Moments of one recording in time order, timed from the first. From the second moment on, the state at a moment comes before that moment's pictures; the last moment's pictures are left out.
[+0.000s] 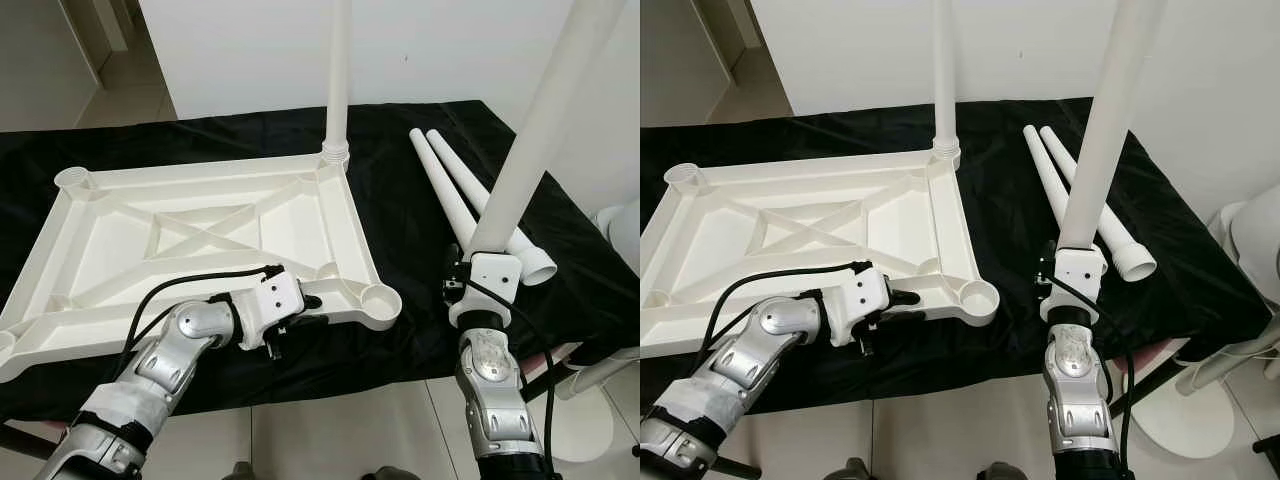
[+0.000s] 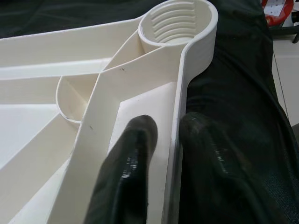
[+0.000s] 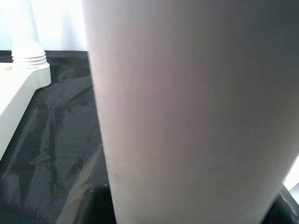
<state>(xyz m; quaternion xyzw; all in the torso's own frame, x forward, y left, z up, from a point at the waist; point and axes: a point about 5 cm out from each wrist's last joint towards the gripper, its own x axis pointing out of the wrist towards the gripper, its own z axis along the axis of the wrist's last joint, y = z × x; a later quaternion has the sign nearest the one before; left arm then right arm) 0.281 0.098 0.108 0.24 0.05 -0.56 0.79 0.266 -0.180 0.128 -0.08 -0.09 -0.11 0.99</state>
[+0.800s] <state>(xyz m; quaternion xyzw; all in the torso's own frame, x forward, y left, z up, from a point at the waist) 0.279 0.080 0.111 0.22 0.05 -0.59 0.78 0.266 -0.179 0.128 -0.09 -0.09 -0.11 0.99</state>
